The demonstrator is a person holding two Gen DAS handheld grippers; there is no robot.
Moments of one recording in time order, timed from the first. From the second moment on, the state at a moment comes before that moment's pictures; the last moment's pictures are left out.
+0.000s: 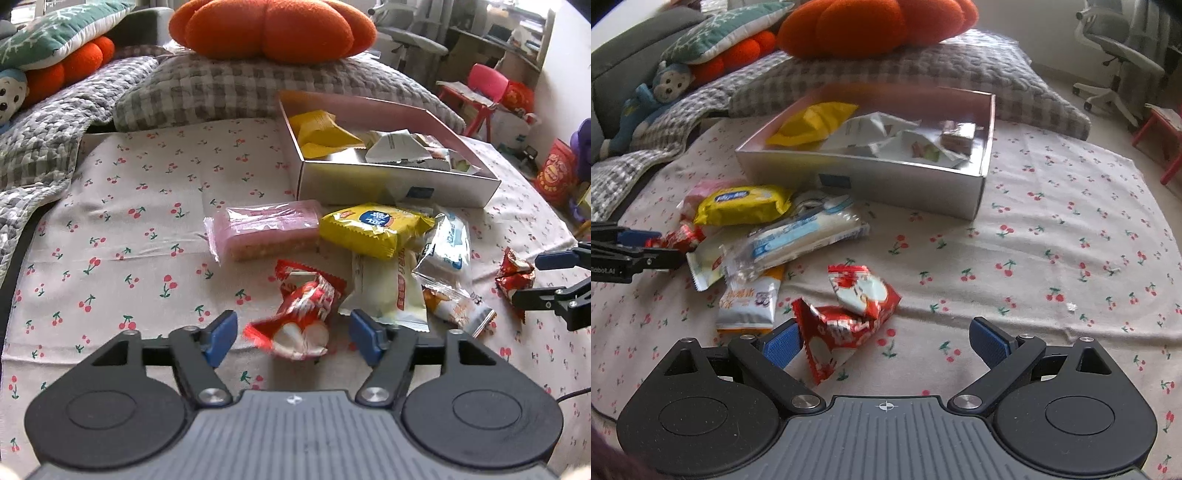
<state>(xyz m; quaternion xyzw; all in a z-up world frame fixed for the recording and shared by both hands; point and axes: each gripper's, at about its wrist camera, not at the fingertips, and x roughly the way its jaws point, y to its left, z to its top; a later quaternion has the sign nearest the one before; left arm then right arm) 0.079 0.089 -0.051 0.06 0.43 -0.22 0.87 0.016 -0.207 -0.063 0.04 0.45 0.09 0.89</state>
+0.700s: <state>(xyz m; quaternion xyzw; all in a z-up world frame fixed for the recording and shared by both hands) 0.083 0.082 -0.046 0.05 0.43 -0.21 0.88 0.021 -0.192 -0.059 0.04 0.45 0.10 0.89</state>
